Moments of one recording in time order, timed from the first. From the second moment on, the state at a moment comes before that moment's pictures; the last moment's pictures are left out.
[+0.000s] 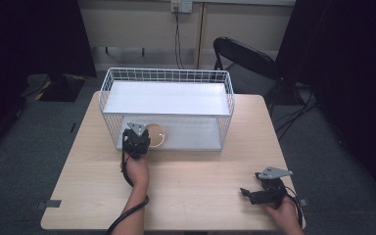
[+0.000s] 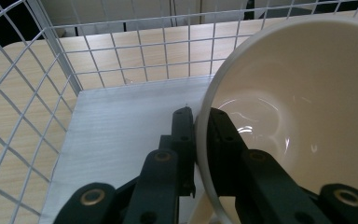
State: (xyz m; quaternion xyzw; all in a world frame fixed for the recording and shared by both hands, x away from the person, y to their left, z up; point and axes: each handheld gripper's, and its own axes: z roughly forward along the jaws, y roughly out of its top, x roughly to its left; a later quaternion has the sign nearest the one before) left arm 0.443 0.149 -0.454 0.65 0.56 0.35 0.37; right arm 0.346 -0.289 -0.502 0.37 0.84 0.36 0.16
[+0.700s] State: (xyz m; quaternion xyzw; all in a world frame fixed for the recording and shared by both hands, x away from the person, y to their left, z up) left arm 0.446 0.158 -0.450 0.63 0.55 0.37 0.41; right arm 0.346 -0.289 -0.502 0.37 0.84 0.36 0.17
